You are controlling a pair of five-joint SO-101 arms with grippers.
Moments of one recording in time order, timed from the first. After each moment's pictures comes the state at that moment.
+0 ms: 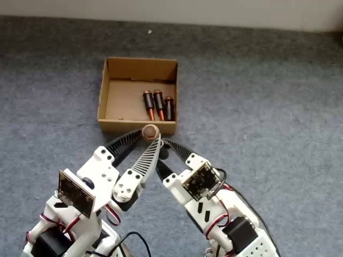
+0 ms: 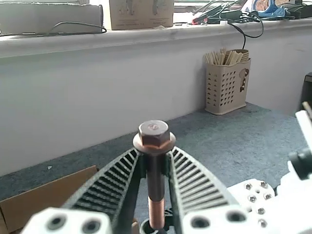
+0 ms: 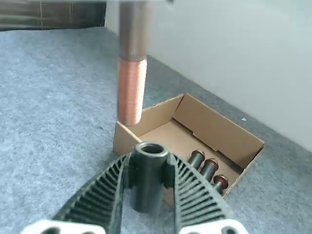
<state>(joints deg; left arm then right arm) 33.5 -101.4 62.4 46.4 4.6 -43.3 -104.4 88.0 30.4 15.1</state>
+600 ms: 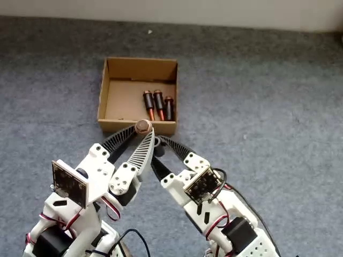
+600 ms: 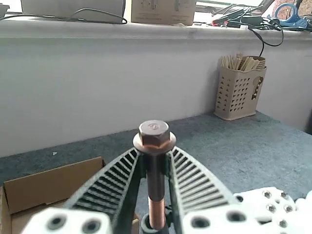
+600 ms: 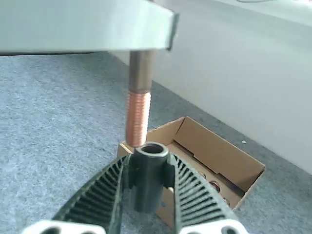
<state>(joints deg) 29.6 -101.1 62.9 45.9 9.6 -45.5 -104.4 88.0 26.2 15.1</state>
